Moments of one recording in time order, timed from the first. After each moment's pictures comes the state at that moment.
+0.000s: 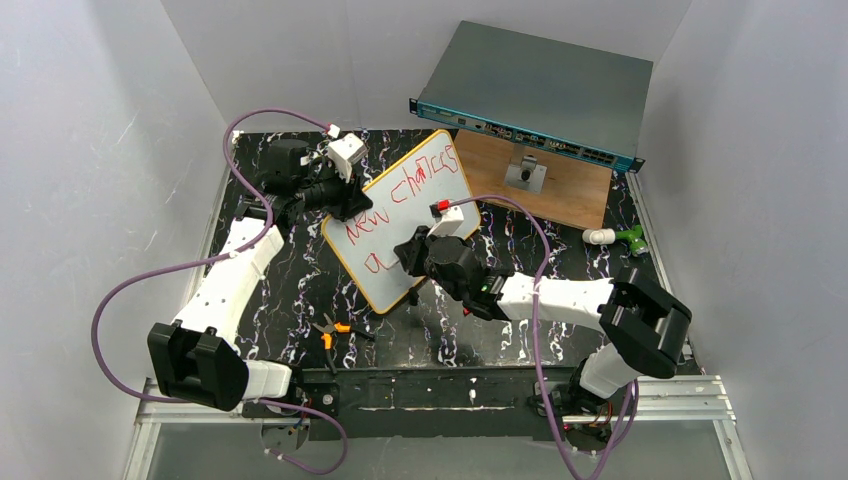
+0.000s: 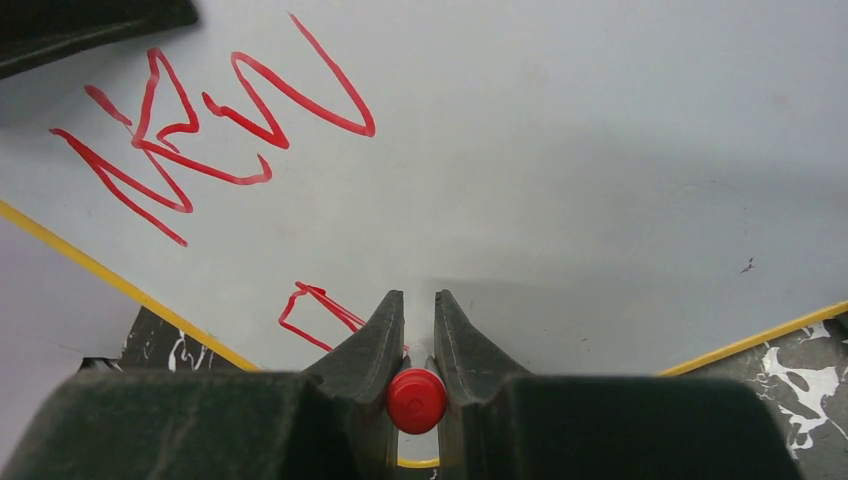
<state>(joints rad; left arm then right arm) -0.24 1.33 1.23 -0.54 0.57 0.28 1.08 1.54 0.85 0.41 0.40 0.70</state>
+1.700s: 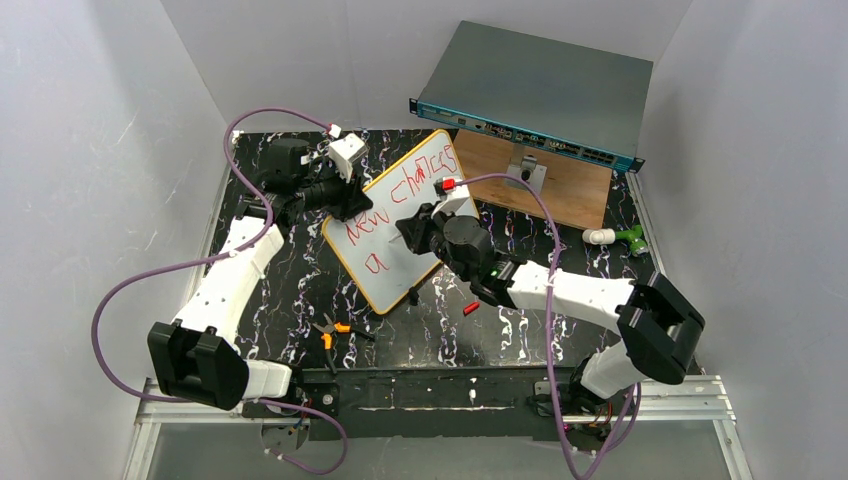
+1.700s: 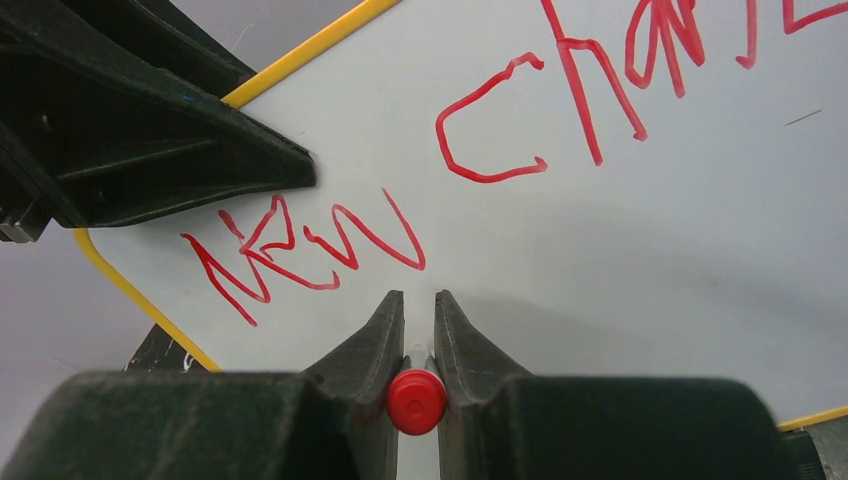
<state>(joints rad) -0.24 1.33 1.24 -0.56 0.58 0.30 1.01 1.48 0.92 0.43 0.32 0.51</state>
